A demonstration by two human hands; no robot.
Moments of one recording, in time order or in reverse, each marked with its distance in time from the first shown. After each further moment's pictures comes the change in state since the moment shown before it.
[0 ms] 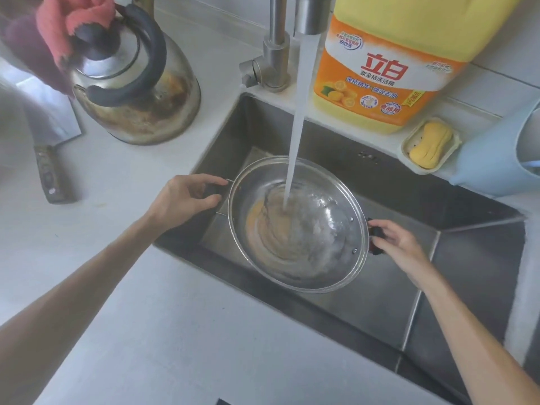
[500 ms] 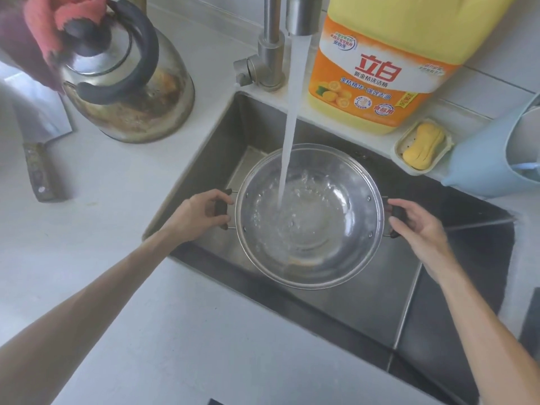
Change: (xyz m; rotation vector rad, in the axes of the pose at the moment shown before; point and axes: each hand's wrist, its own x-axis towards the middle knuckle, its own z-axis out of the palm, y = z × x) left_hand -0.002 -0.007 0.036 0.093 -0.166 -0.105; right_hand -0.007 -0.031 -0.033 0.038 0.112 -0.136
